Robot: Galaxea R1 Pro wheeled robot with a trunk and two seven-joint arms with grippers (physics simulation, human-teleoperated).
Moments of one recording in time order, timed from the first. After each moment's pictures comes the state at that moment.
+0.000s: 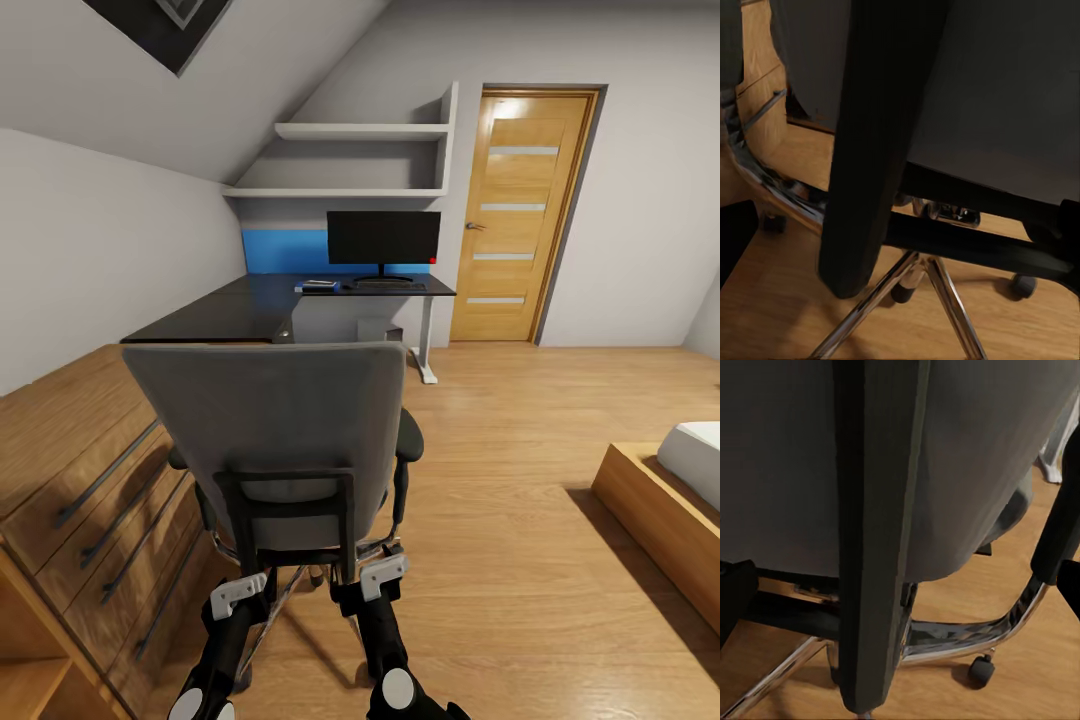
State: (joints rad) left arm -0.18 0.00 -0.19 -0.95 0.33 -0.32 0.14; right arm -0.37 0.17 0.71 -0.75 -0.06 -0.31 -0.45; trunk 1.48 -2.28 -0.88
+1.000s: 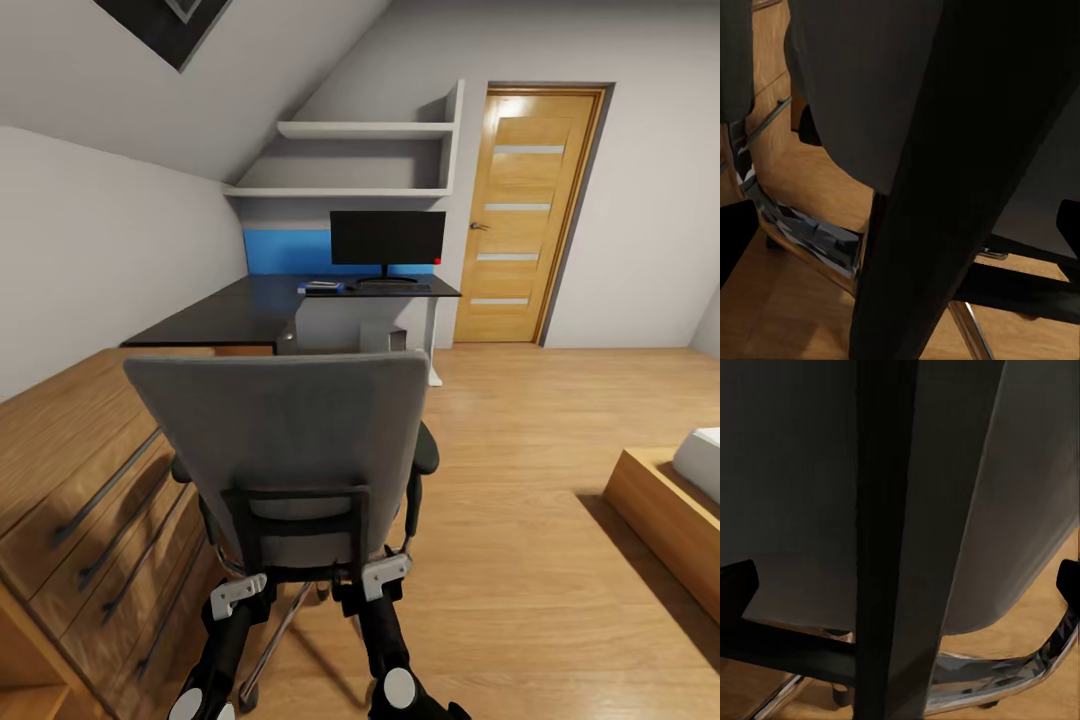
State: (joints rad) left arm -0.18 0.00 -0.19 -0.95 0.33 -0.32 0.15; right arm -0.37 0.17 0.70 -0.74 -0.07 -0.31 -0.45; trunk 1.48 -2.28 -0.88
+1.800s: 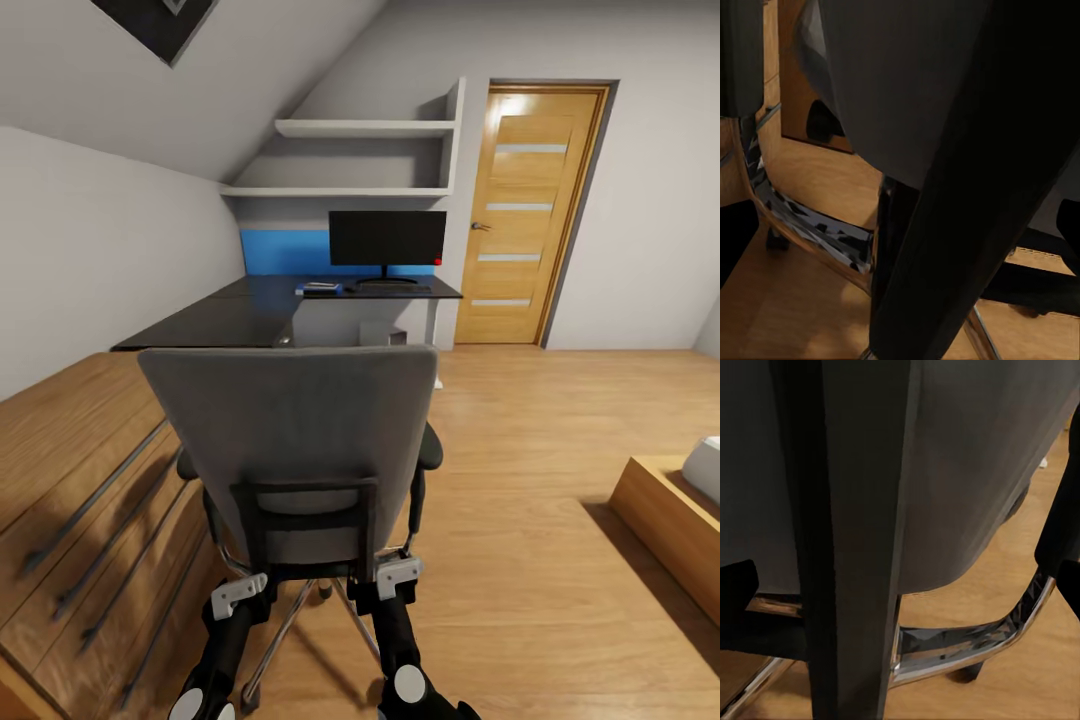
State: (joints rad) left arm -0.18 0.00 -0.19 -0.95 0.32 -0.32 0.14; right arm -0.37 0.17 0.62 -0.70 -0.06 -0.32 -0.45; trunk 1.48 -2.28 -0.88
